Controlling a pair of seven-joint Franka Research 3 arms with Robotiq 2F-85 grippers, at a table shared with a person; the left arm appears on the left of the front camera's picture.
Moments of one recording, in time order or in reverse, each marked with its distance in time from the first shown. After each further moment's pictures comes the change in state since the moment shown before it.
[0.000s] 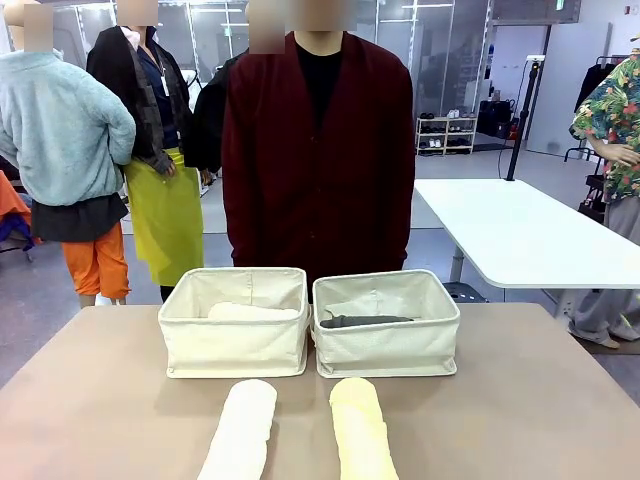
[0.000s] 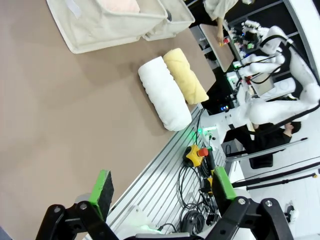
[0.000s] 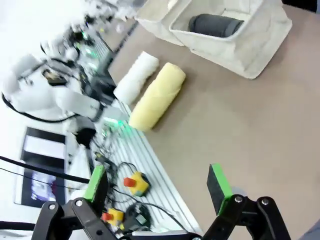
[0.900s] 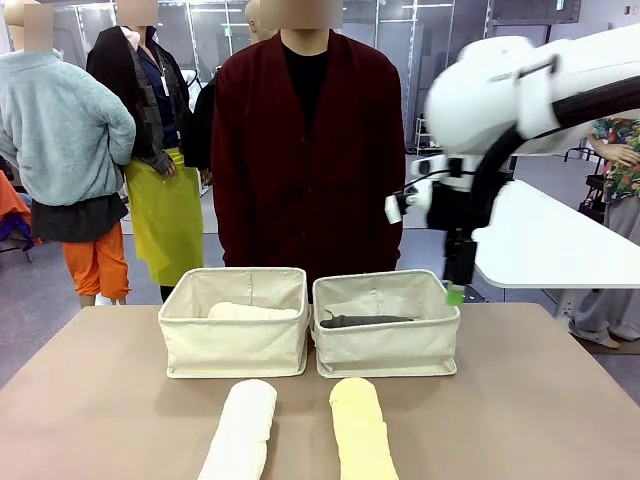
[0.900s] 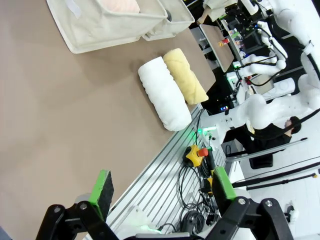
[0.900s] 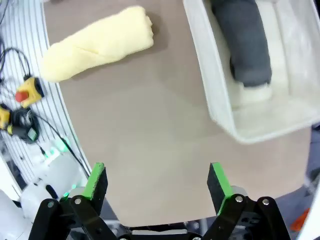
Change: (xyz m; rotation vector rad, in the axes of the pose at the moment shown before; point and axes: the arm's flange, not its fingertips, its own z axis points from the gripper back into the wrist) left arm 0.000 0.000 0.000 -0.001 -0.001 0.000; right arm 0.199 0.131 -0.274 -0.537 0.905 0.612
